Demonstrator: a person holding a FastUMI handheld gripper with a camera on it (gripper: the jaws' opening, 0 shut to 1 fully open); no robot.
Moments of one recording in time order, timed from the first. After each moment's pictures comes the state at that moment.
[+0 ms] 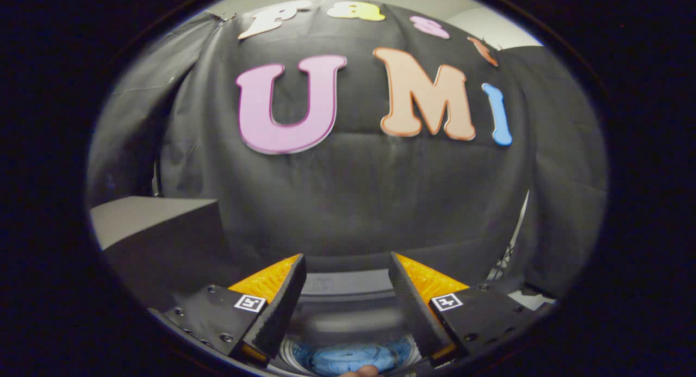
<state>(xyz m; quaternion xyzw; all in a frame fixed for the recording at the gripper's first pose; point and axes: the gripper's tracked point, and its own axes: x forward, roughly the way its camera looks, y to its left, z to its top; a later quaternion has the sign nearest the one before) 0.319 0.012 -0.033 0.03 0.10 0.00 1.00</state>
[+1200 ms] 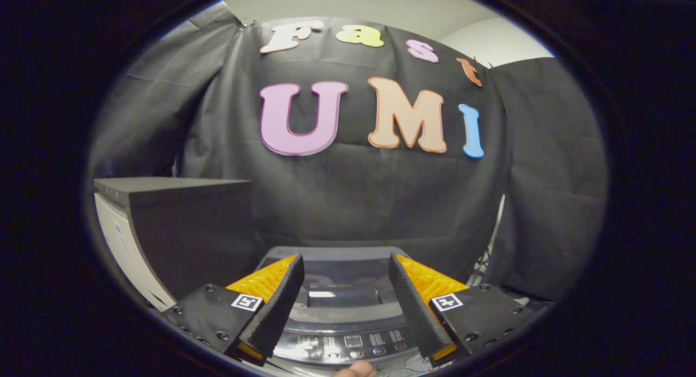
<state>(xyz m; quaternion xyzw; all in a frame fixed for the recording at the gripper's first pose) 0.170 -0.004 -0.045 -0.01 0.05 -0.04 1.00</state>
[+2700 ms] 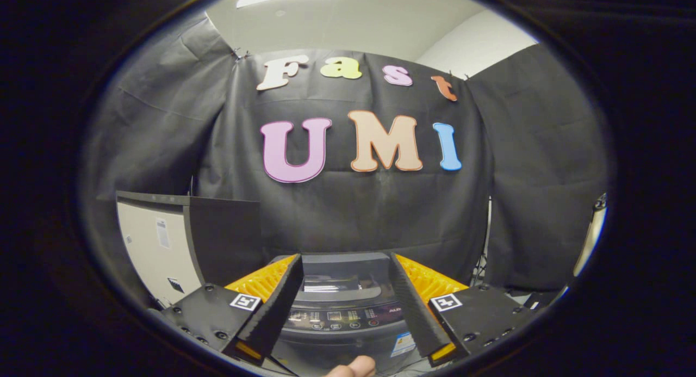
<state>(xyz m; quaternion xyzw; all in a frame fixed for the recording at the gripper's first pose) 0.078 -0.042 -0.023 0.02 -0.05 -0.04 1.00</state>
